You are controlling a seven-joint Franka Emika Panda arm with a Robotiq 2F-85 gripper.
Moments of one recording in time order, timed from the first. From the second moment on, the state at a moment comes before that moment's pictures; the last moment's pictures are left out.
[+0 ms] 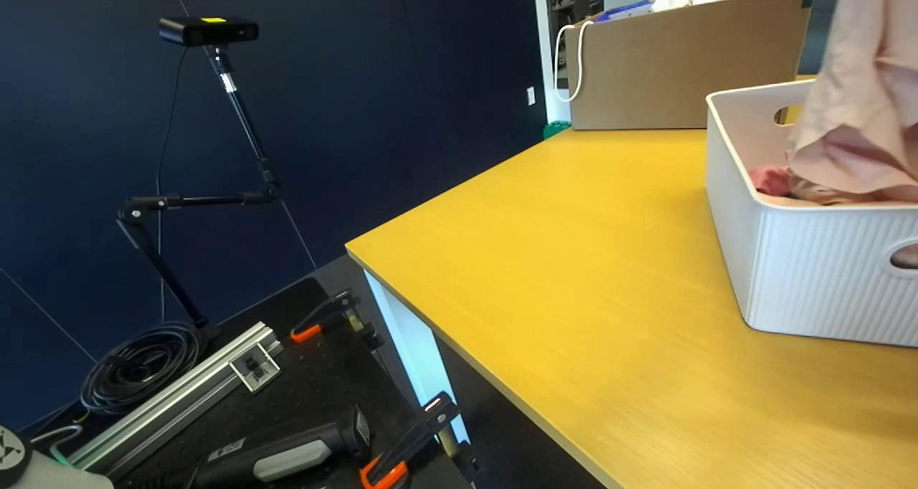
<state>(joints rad) -0.12 0.46 -0.21 -1.47 0.04 2.55 0.30</state>
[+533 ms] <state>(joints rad) -0.01 0.33 -0.10 -1.74 0.05 2.57 0.28</state>
